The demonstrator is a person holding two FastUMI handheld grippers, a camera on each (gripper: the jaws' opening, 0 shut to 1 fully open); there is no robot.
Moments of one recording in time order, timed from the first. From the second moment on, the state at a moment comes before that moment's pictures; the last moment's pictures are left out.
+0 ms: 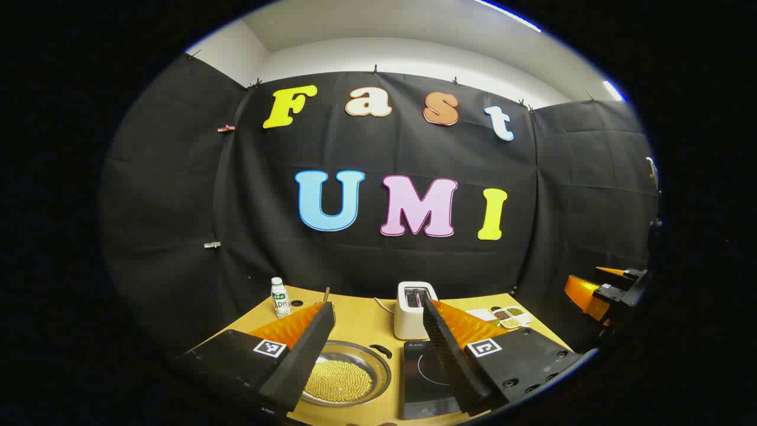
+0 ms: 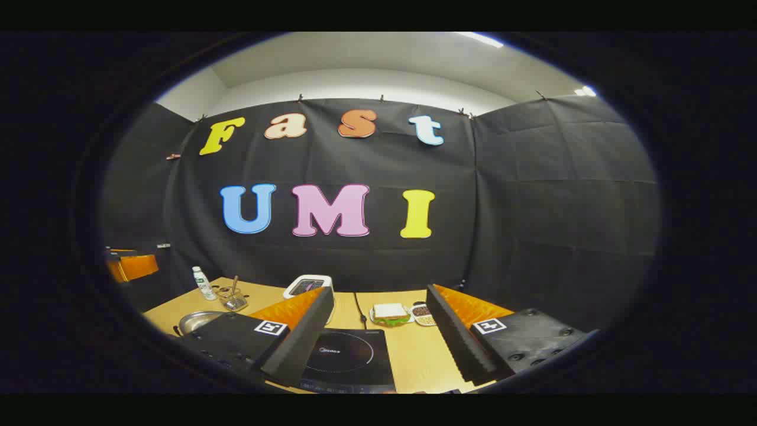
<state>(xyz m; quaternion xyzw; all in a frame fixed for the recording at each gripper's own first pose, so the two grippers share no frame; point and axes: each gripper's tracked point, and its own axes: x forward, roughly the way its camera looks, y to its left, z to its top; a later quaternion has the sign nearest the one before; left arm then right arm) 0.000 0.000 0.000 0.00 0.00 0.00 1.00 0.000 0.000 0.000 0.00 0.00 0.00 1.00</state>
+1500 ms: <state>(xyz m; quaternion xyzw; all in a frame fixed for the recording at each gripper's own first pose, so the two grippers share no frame) 0.013 -0.005 -0.040 0.01 0.03 -0.02 1.00 -0.004 0.011 -0.017 -0.01 0.01 0.00 1.00</state>
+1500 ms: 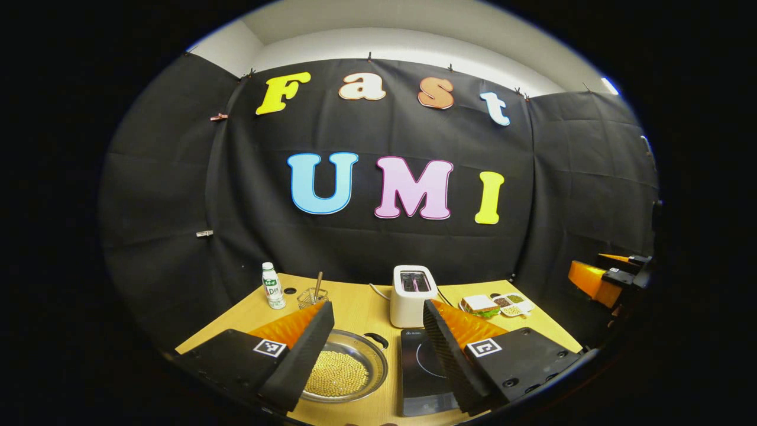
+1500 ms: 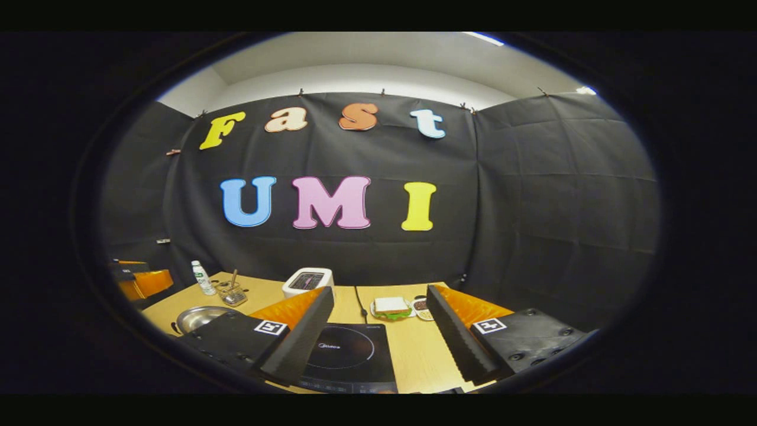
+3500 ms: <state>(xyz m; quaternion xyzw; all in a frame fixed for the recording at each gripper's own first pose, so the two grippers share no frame) -0.048 0.160 -0.182 -0.08 0.23 -0.04 0.97 -0.078 0.128 -0.073 -0.03 0.04 0.05 1.00</state>
